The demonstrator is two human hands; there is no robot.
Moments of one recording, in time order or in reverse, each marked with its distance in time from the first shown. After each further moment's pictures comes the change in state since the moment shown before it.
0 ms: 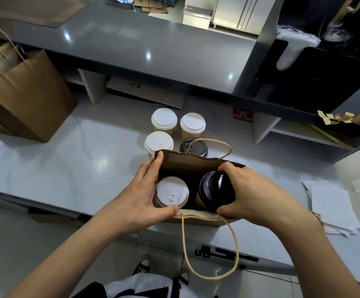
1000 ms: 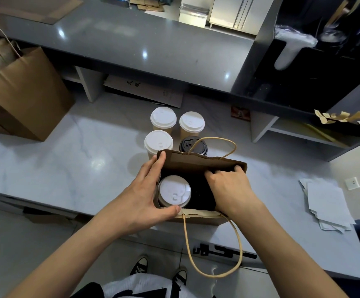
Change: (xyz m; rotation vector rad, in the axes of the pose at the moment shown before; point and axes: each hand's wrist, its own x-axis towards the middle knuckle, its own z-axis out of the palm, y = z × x) left_hand -0.002 -0.003 0.000 -0.017 -0.012 0.030; right_hand 0.042 -0.023 0.040 -0.512 -0.007 0.015
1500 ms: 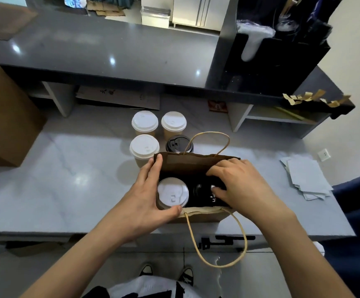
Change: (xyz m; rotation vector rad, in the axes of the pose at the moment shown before) left_hand 0.009 -0.002 0.001 0.040 -0.069 0.105; right_hand -0.049 0.014 -0.004 0.304 0.187 0.101
